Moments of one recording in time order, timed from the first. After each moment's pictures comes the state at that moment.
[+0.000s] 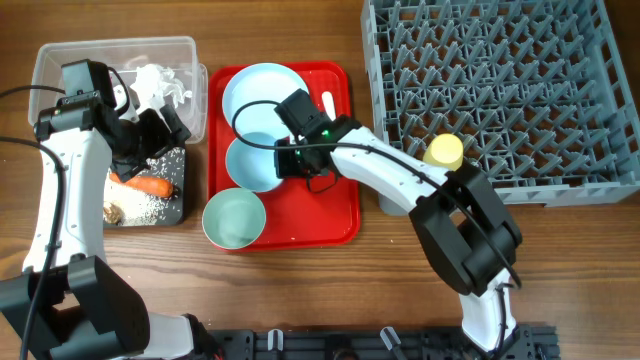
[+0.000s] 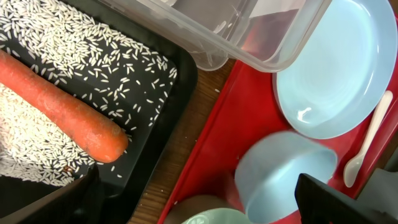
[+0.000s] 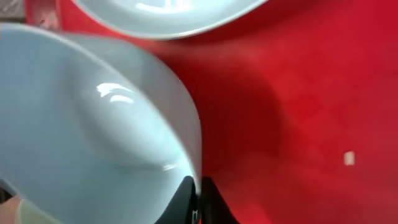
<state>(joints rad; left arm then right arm) 0.24 1.62 1.31 -0.99 0.22 -0.32 0.71 2.09 1.48 -0.55 -0.25 0.67</state>
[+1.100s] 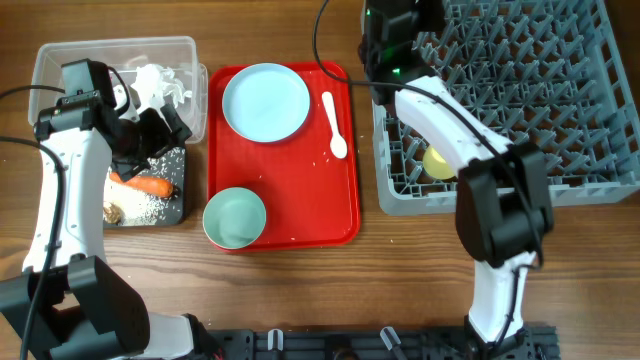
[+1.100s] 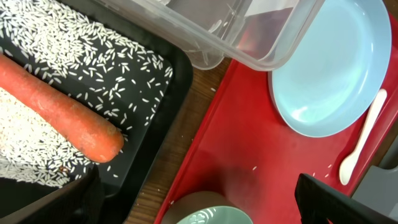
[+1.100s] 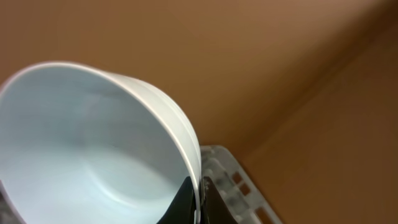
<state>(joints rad) 0.24 1.62 1.31 -0.99 0.23 -0.32 0.40 2.12 1.64 0.39 1.06 -0.58</state>
